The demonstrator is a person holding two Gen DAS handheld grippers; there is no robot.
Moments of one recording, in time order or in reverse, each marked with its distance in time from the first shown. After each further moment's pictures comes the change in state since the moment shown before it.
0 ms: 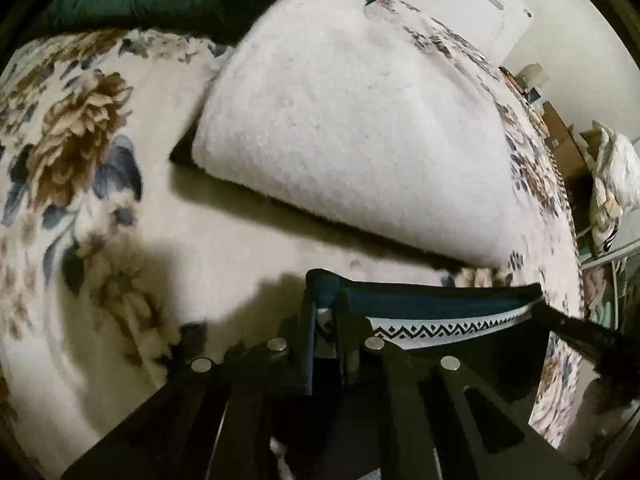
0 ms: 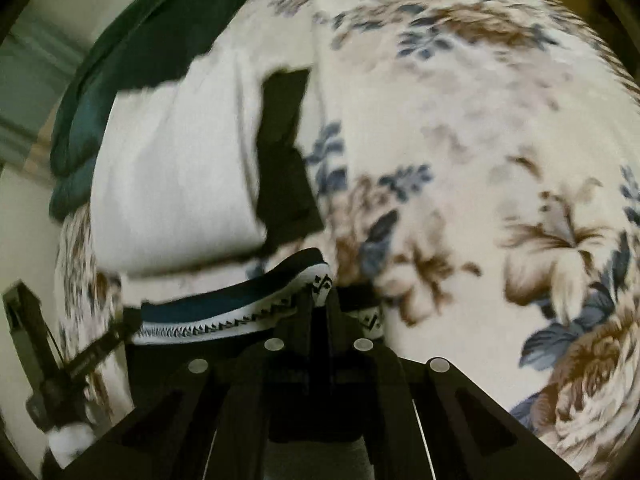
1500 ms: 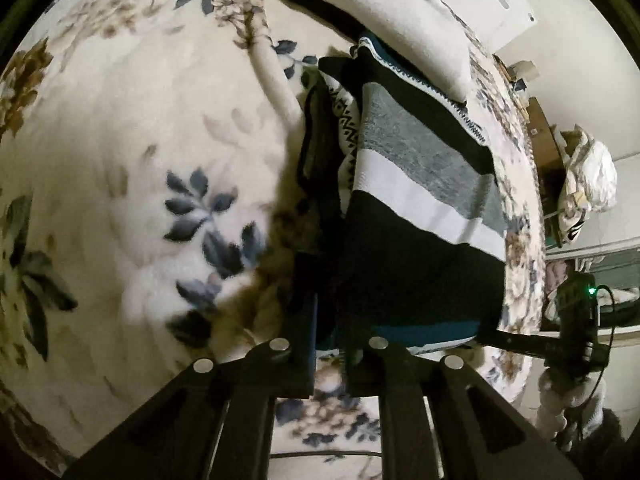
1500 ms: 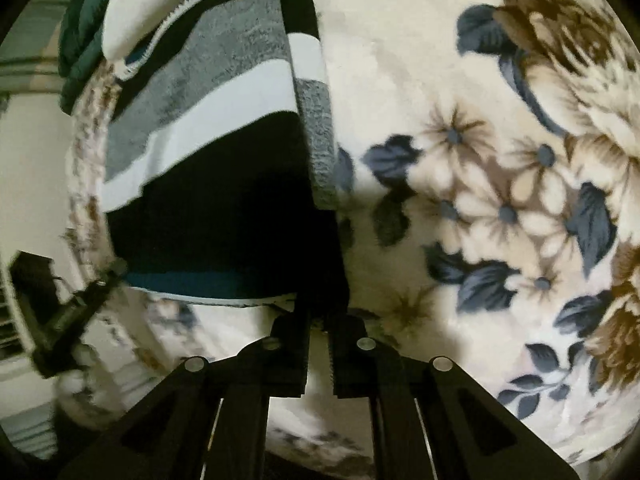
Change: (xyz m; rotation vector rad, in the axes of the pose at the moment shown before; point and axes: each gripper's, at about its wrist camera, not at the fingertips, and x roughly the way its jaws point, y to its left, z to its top) left arm -0.097 0.046 -0.211 -0.143 0.118 -0.140; right arm -0.046 -0.083 -0.204 -0.038 0.465 0.118
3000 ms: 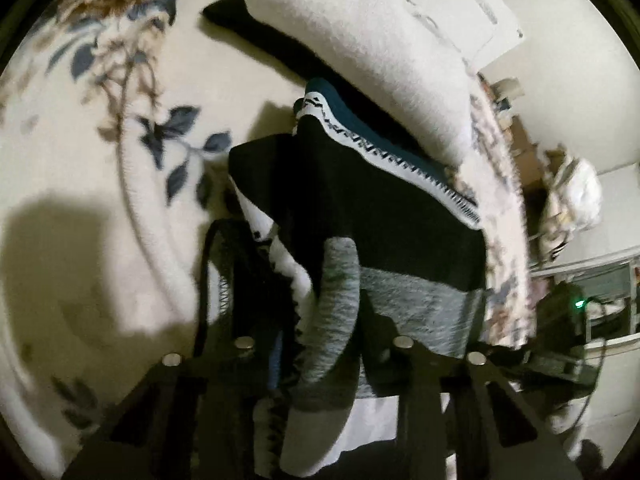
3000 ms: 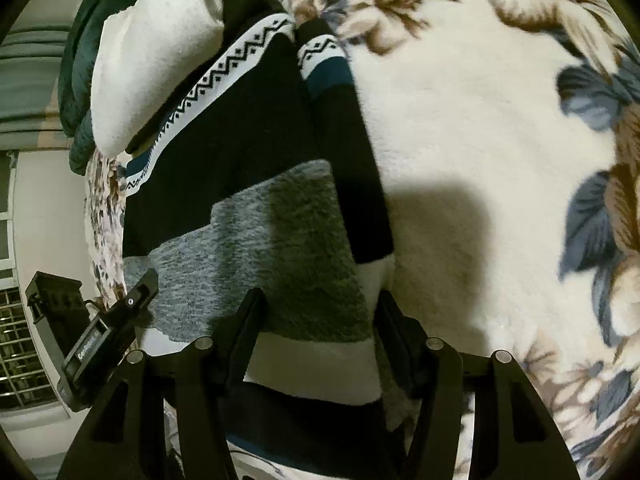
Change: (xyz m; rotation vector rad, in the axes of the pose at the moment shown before) left arm 0.067 -0.025 0.109 0.015 -0.052 -0.122; right arm 0.017 0.030 0.116 0.071 -0.120 0.082
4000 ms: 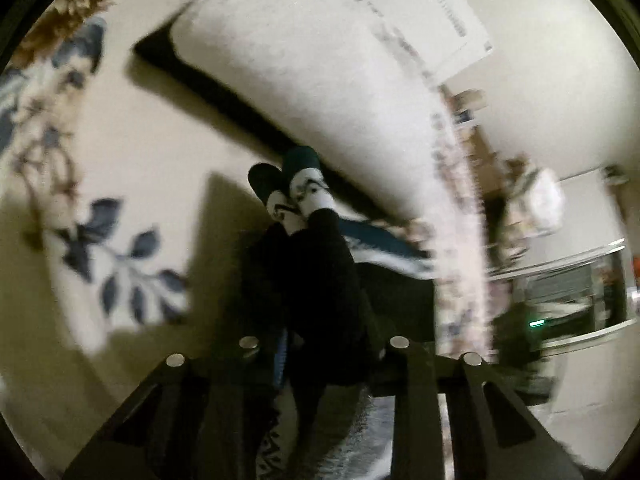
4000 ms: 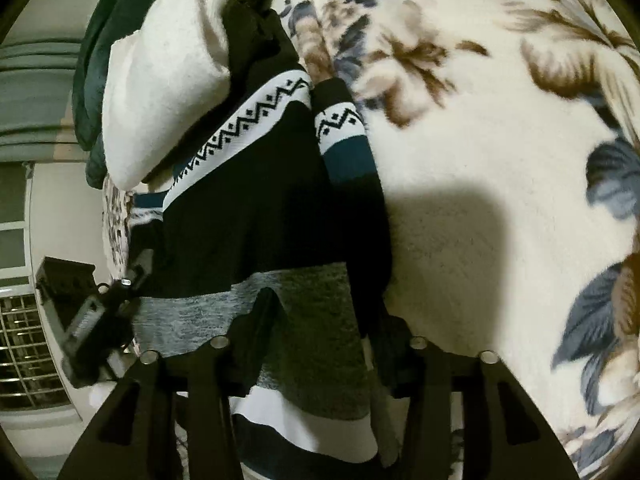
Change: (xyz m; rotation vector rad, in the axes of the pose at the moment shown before) left arm 0.012 -0.007 0.054 0.014 -0.012 -0.202; right arm 0.003 0.006 0.031 -0.002 -0.041 0.073
